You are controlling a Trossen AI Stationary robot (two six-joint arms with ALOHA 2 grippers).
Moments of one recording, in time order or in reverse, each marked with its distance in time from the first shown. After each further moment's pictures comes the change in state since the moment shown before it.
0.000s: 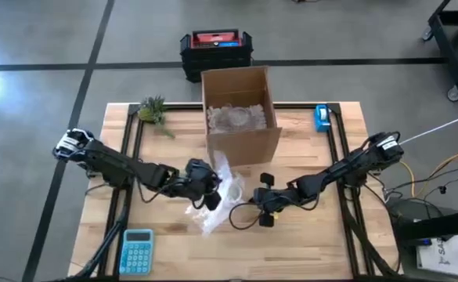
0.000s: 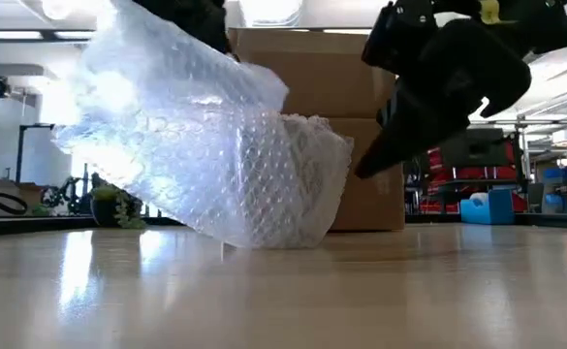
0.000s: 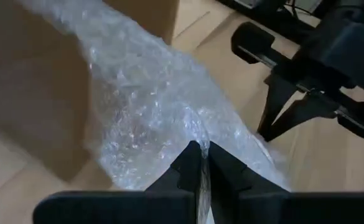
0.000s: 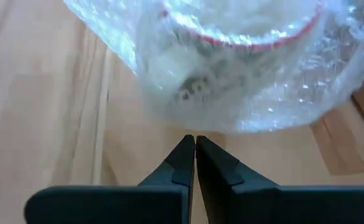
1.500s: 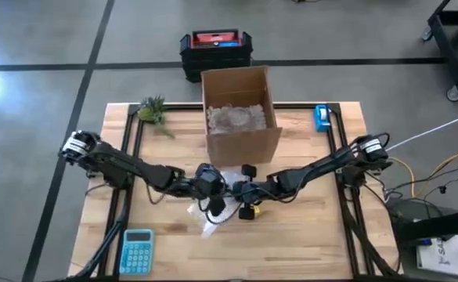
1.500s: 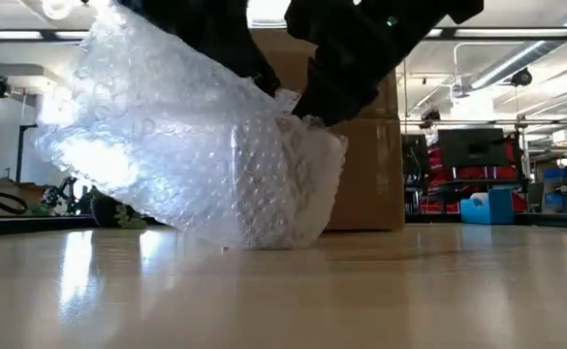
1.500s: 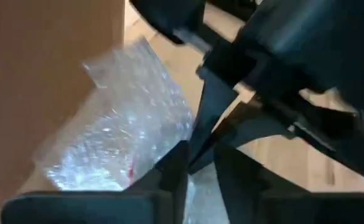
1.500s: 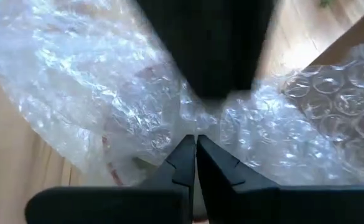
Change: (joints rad) left arm 0.013 0.021 0.001 0.083 0.165 0.090; right arm -0.100 0.161 0.339 -0.221 0.003 -0.131
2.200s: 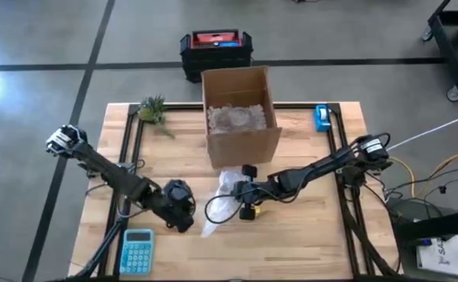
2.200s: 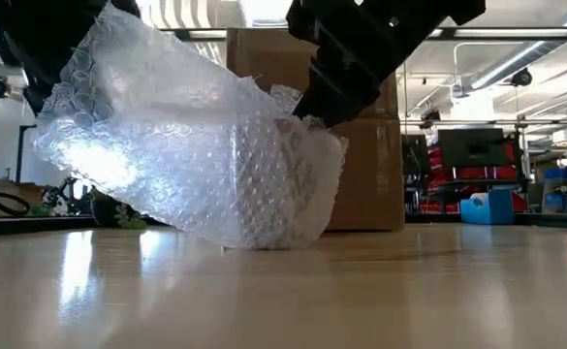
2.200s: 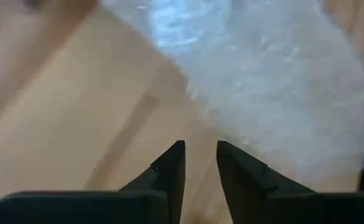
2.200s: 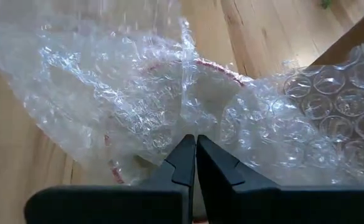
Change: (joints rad) left arm -0.260 -0.129 -0.240 -0.150 0.039 -0.388; right arm 0.000 0.001 -0.007 0.014 -0.004 0.000
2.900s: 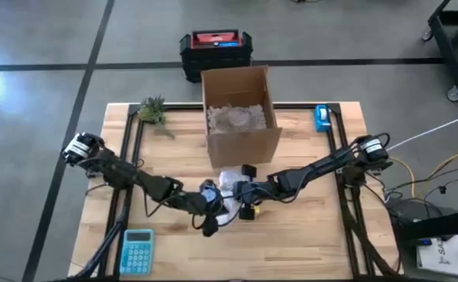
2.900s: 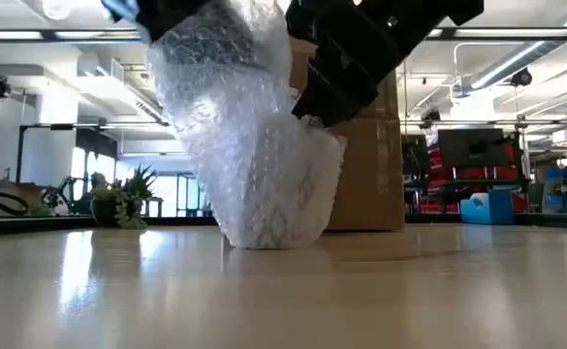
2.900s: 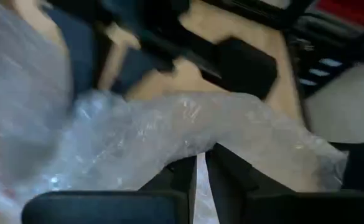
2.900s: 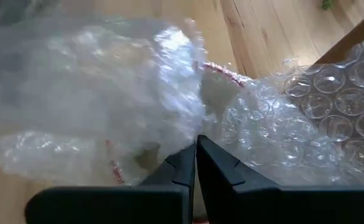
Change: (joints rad) left arm 0.164 0.192 0.250 0.227 0.025 0.485; right arm 0.000 0.001 0.005 0.000 -0.001 -0.004
